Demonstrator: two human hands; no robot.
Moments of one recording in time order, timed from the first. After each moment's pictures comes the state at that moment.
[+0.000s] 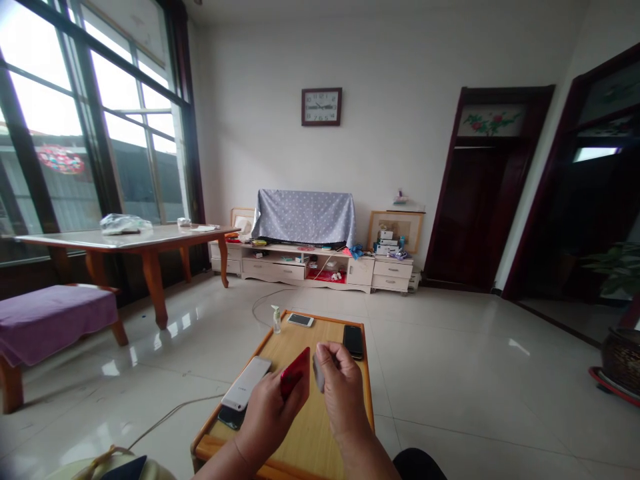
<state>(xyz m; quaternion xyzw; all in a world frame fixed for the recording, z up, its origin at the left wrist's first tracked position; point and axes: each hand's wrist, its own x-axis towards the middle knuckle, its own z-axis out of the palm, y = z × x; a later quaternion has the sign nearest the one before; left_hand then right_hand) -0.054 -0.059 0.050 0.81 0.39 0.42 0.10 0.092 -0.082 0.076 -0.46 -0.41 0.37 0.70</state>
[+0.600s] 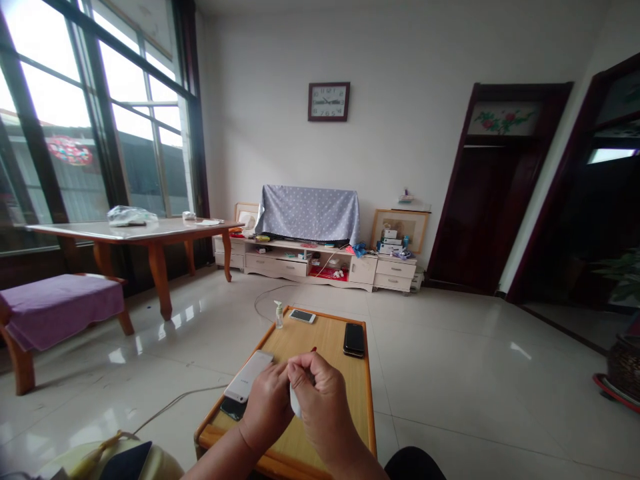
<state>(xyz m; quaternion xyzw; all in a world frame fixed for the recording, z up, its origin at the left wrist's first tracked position) -0.058 -0.049 0.042 0.83 0.36 0.41 -0.06 0.071 -0.096 0.091 -0.43 -0.55 0.36 0.62</state>
